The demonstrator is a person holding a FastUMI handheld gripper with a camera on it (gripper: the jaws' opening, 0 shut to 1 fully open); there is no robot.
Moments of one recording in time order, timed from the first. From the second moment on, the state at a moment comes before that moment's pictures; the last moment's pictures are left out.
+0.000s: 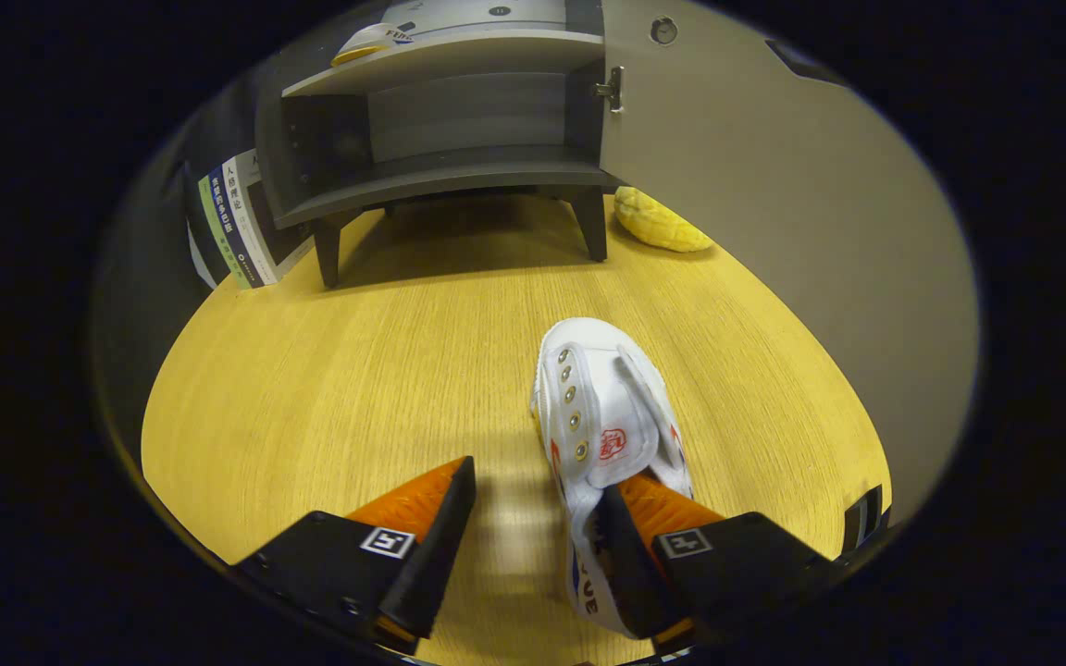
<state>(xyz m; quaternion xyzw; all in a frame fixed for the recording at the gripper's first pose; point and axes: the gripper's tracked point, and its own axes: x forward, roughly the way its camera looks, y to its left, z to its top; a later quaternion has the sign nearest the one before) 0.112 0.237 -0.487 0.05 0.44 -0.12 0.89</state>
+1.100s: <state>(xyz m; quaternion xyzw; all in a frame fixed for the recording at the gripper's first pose) 0.113 0.245 -0.457 0.03 0.45 -0.08 0.89</state>
